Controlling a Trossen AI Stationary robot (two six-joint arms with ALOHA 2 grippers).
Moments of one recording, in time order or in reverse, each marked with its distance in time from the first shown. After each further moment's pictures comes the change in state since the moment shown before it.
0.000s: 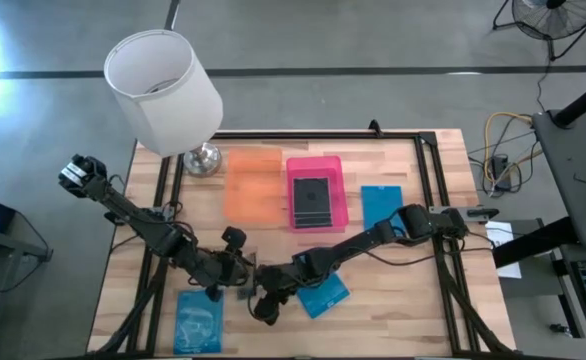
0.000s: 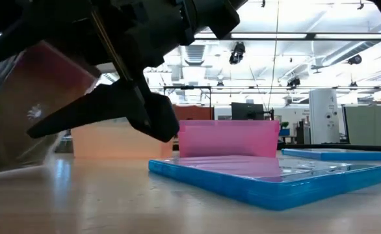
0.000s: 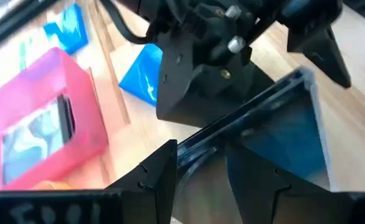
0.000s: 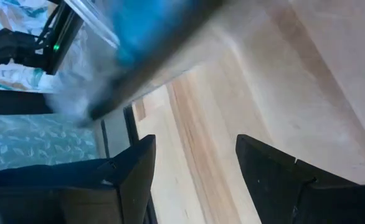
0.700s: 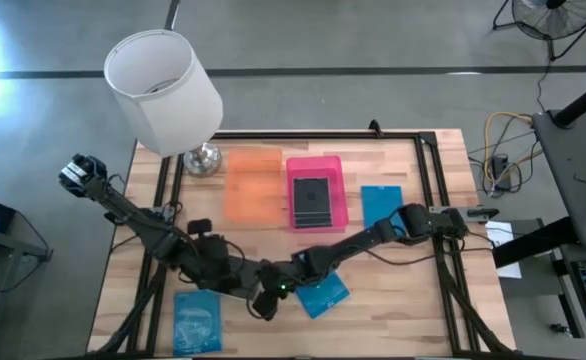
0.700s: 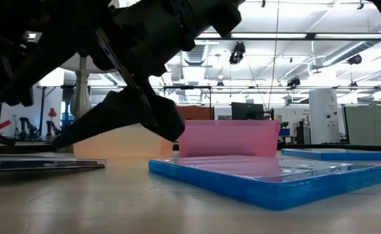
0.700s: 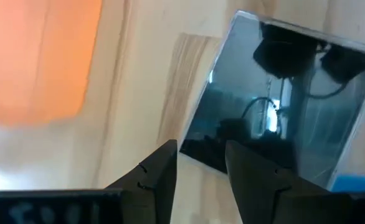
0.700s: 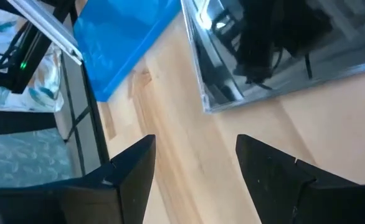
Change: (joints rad) left arm -0.026 -0.001 0.010 -0.539 0.022 -0.844; right arm -0.008 -0.003 0.010 -0.071 0.110 -0.014
